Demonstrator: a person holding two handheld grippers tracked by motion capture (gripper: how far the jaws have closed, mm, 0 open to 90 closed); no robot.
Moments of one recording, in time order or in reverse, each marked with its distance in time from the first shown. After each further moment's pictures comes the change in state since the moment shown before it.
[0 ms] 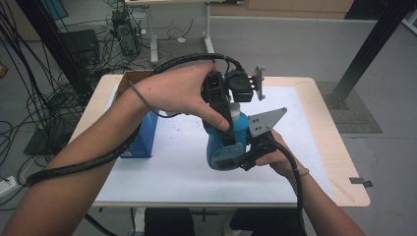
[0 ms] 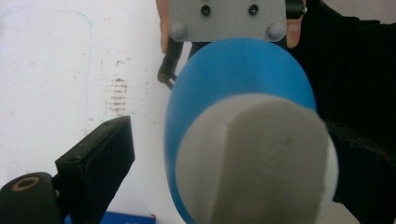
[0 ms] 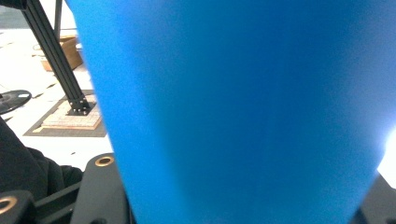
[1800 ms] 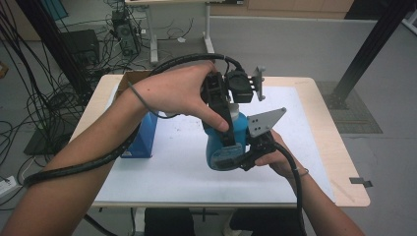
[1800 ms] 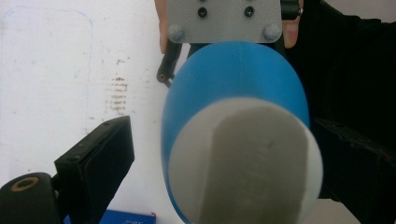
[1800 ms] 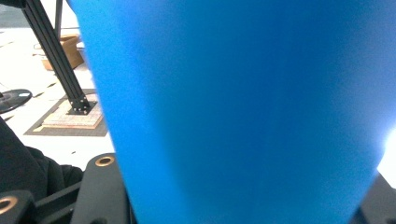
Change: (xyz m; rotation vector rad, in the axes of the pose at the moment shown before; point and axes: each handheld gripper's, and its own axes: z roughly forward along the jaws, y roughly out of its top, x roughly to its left) left arm -0.003 -0.001 -0.001 0.003 0.007 0.000; right arm 0.000 0.000 0.001 0.004 0.003 0.000
